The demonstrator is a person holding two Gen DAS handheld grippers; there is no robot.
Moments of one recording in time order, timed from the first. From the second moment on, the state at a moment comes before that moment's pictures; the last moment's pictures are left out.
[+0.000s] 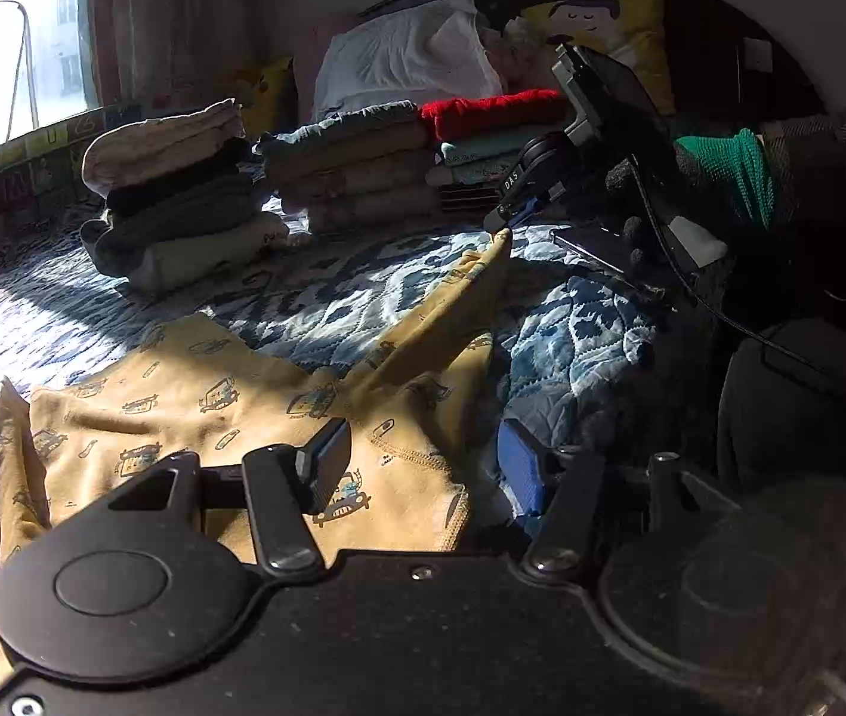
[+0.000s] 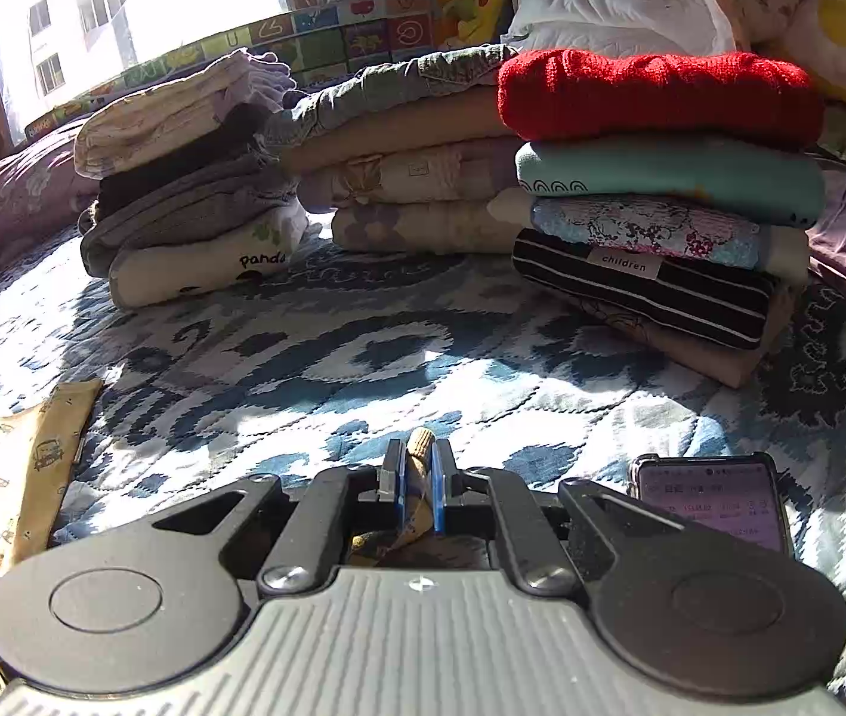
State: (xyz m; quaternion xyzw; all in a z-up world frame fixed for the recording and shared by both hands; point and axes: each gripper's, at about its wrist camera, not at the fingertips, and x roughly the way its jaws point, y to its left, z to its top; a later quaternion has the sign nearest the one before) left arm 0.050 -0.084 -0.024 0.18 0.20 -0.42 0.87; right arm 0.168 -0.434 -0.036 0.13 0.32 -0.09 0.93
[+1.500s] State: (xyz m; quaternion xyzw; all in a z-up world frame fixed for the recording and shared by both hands) left arm 0.105 -0.083 -0.044 0.00 0.31 -0.47 0.83; right arm 0.212 -0.448 -0.050 0.07 0.39 -0.04 0.92
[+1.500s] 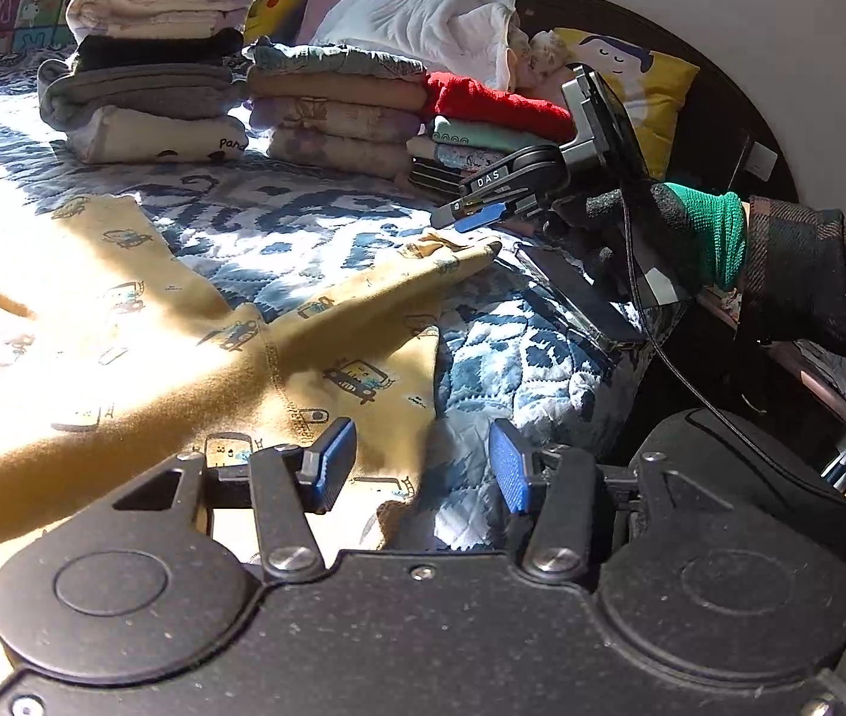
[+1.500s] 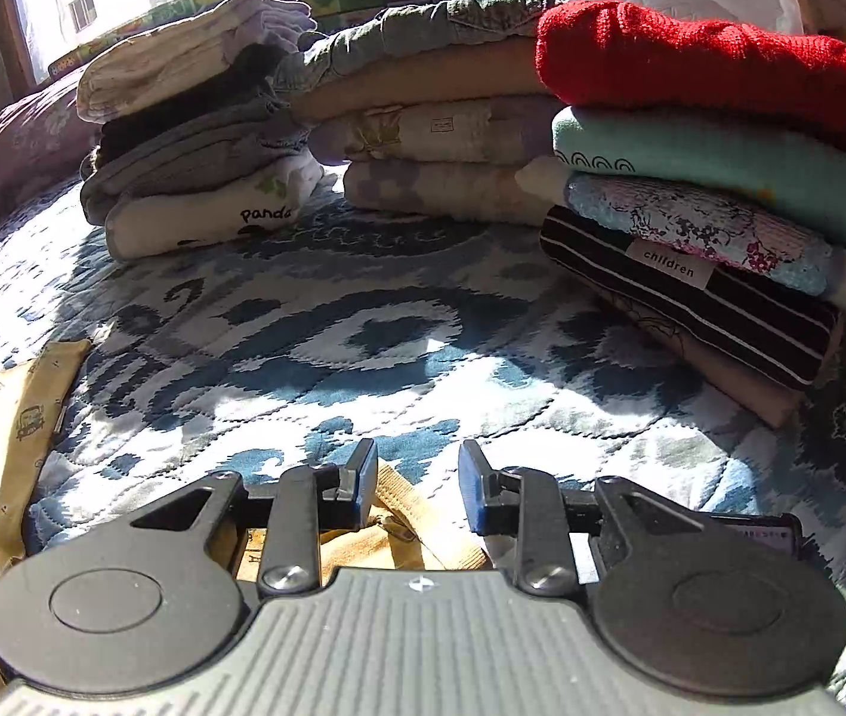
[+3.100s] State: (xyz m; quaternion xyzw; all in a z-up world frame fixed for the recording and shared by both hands) left arm 0.111 -0.050 -0.041 -0.01 0.33 -0.50 0.80; right arm 0.205 -0.420 -0.021 0.02 0.36 -0.10 0.93
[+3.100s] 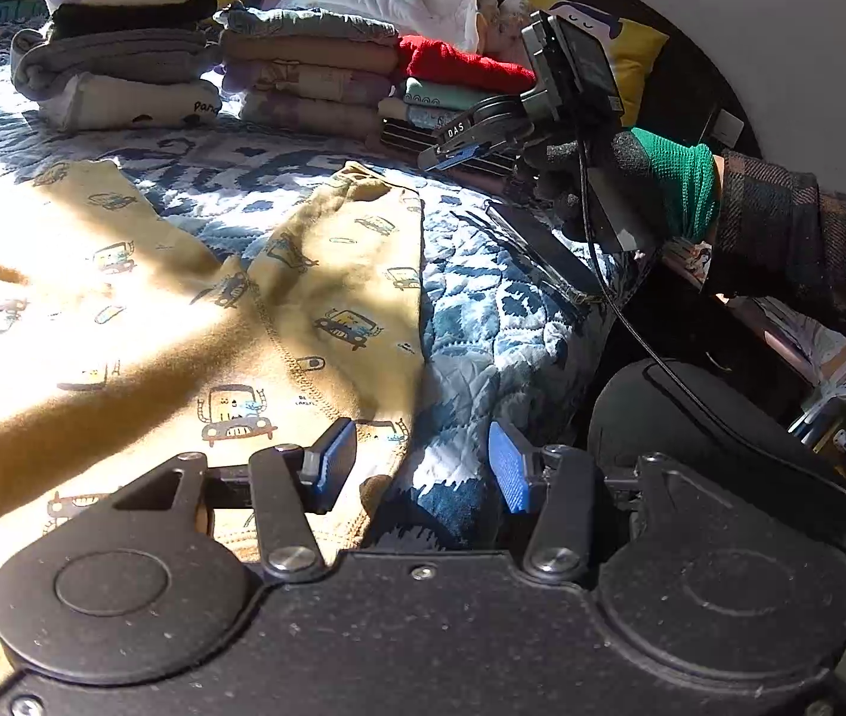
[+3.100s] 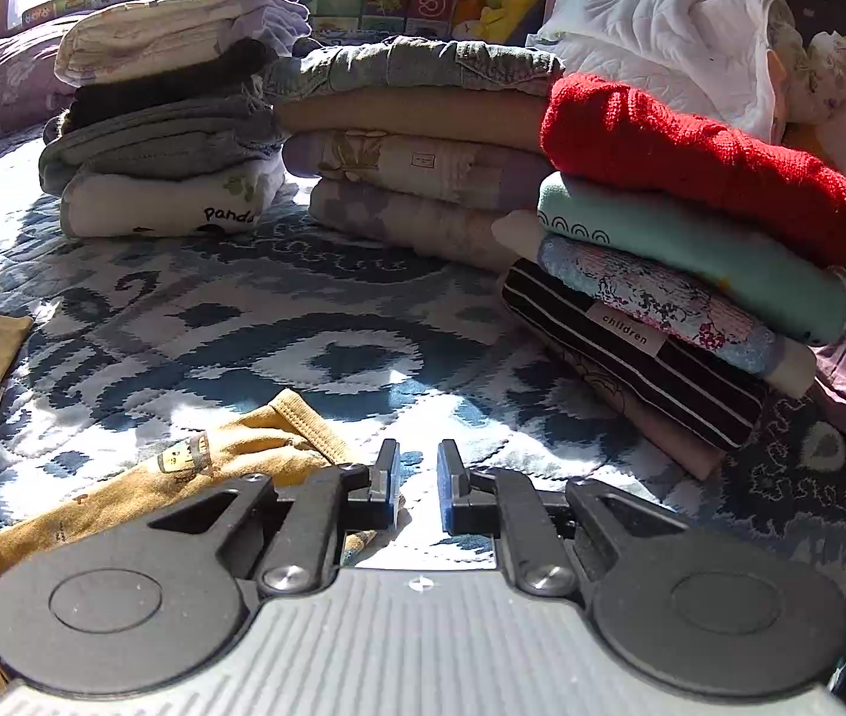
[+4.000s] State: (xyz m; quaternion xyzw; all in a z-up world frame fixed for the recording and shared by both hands) left arm 0.303 0.140 -0.030 -0.26 0.30 -0.18 0.90; right arm 0.332 -0.284 -0.059 0.28 0.34 0.09 0.89
